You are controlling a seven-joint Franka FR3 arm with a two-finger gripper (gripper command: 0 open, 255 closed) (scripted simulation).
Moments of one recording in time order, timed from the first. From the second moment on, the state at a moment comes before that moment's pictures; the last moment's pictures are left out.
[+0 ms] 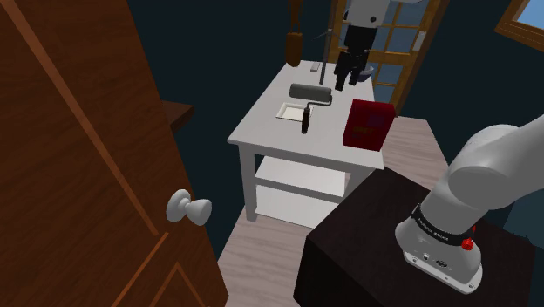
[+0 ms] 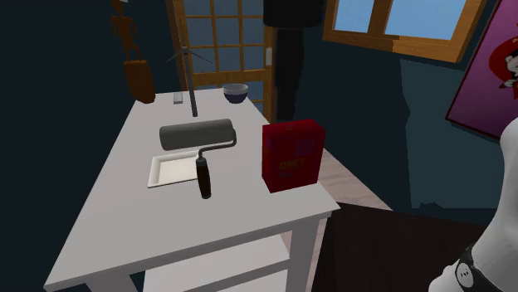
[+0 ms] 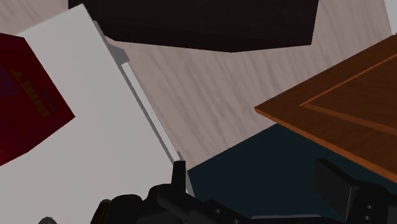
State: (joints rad) arm -0.02 -0.53 -0.10 -2.34 0.07 1.78 -0.21
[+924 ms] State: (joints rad) arm -0.03 0.03 -0.25 -1.93 0.13 1.86 -0.57
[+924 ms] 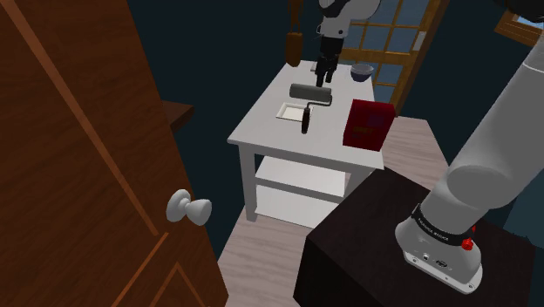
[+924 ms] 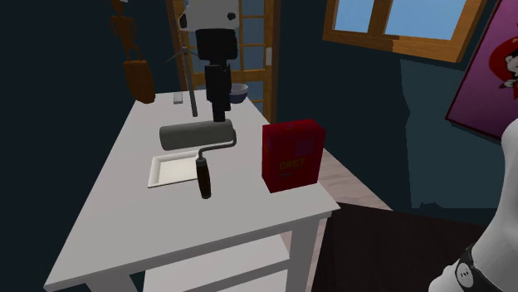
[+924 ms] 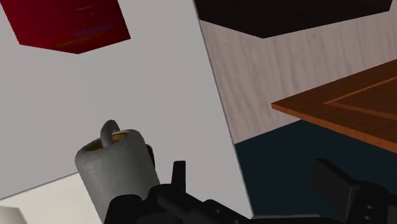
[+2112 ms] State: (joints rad) arm -0.12 0.47 -0.25 -1.53 0.23 1.85 -0.77
